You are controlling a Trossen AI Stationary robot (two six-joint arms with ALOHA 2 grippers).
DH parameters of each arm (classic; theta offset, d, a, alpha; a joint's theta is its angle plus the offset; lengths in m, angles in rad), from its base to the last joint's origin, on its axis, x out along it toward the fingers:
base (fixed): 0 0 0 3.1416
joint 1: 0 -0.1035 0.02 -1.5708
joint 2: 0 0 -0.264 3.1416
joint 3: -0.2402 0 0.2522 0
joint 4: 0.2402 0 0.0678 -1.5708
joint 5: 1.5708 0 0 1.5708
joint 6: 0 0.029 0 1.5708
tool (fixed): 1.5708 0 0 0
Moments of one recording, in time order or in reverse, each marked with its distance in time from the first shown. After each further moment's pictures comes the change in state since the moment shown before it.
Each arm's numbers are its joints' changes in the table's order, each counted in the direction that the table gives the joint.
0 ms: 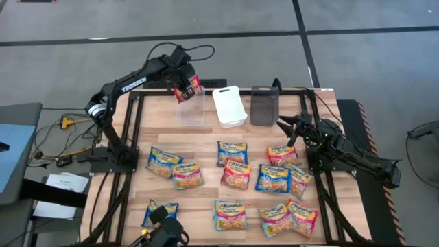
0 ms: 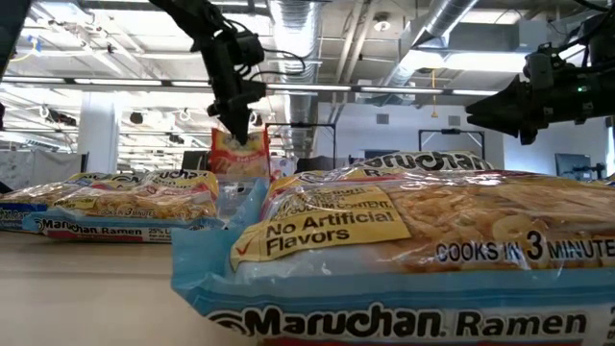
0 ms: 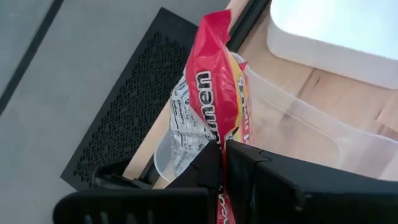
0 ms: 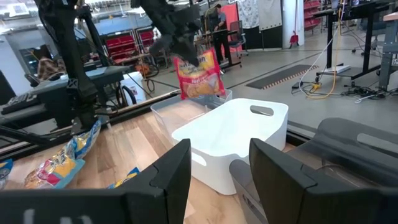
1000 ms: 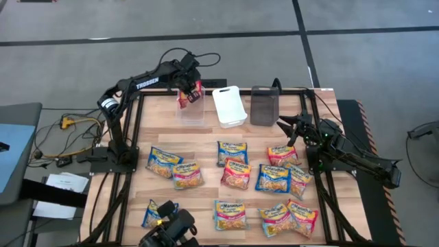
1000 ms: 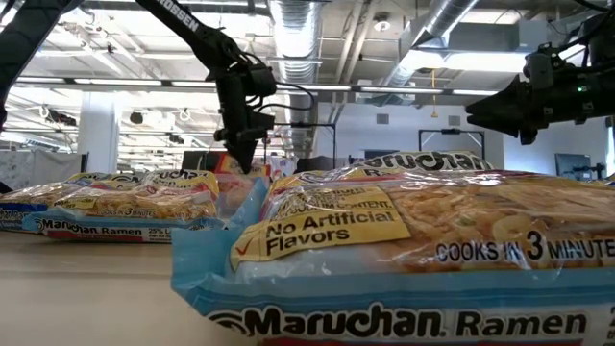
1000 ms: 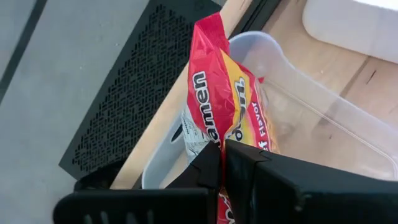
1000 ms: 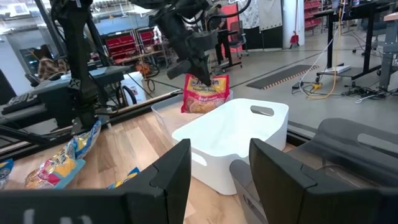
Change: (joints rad) left arm 0.002 -0.156 -0.001 -0.078 -0.073 -0.010; right arm 0.000 0.000 0.000 0.000 -0.001 0.000
